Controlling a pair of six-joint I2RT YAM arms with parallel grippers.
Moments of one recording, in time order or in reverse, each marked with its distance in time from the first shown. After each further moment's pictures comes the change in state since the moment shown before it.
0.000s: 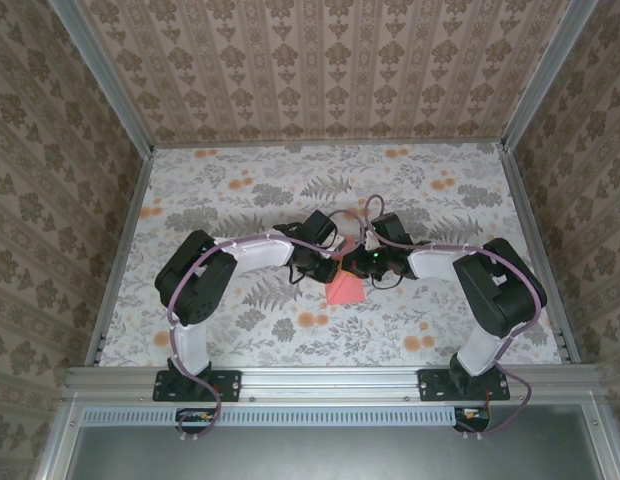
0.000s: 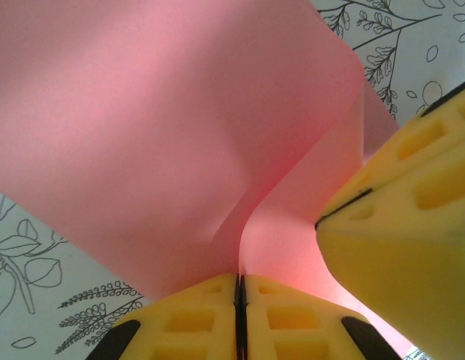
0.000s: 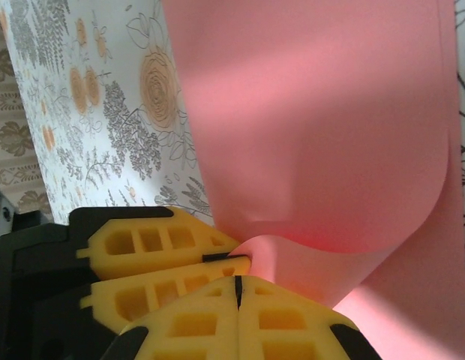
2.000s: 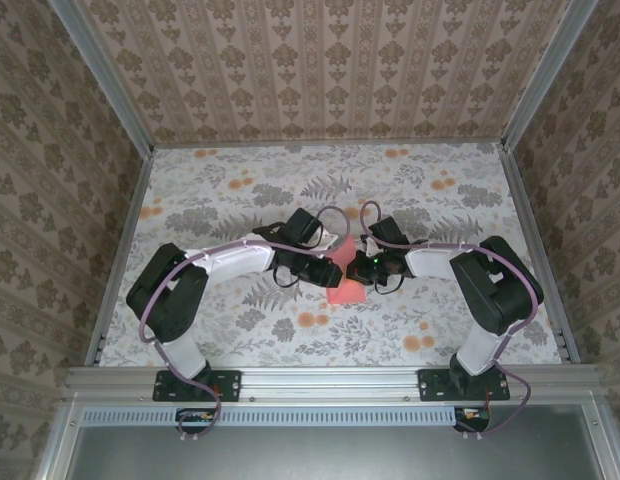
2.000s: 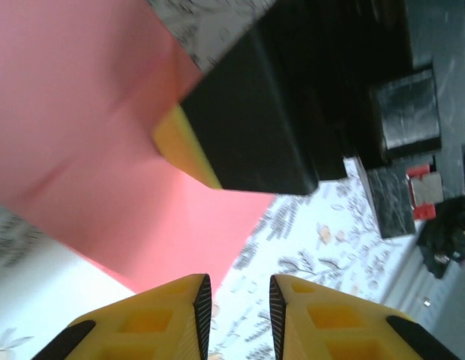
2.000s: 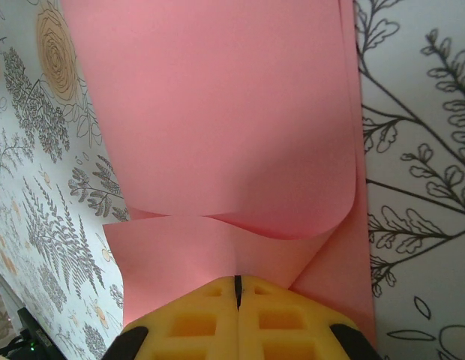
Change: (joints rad) left arm 0.026 -0.178 -0.116 0.041 0.346 -0.117; right arm 0.005 0.018 0.019 -0.155 0.081 -0.109
